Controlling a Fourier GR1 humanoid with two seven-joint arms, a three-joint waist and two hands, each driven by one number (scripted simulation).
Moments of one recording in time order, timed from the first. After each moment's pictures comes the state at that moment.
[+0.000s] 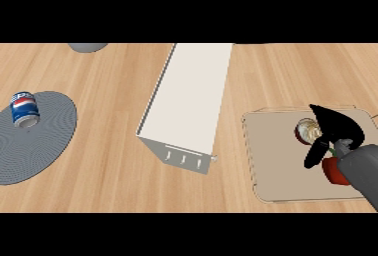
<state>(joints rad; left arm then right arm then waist) 0.71 0.73 -0.22 -1.63 0.27 0.04 0.09 -0.46 -0.69 0.53 -1.19 0.33 0.16 0.78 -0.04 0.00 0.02</state>
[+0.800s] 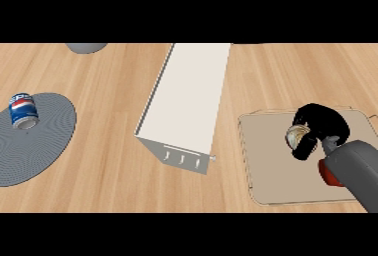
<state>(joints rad) 0.72 0.72 -0.22 -1.64 0.26 0.05 0.09 -0.50 -0.63 0.56 -1.14 0.41 0.09 0.69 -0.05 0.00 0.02</state>
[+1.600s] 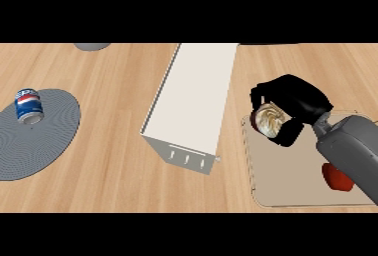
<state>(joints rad) 0.70 0.72 -0.23 -1.65 0.26 0.03 0.08 -0.69 -0.68 0.64 -1.36 0.41 0.16 0.07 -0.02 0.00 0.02</state>
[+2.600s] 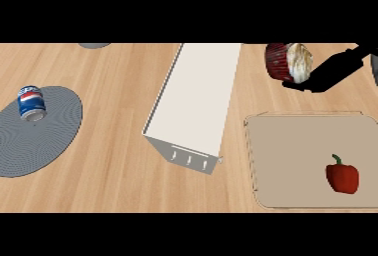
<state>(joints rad) 0.70 0.71 -0.23 -1.67 0.24 0.04 0.09 -0.93 -0.70 0.32 -1.23 0.06 0.28 -0.30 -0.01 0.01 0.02</state>
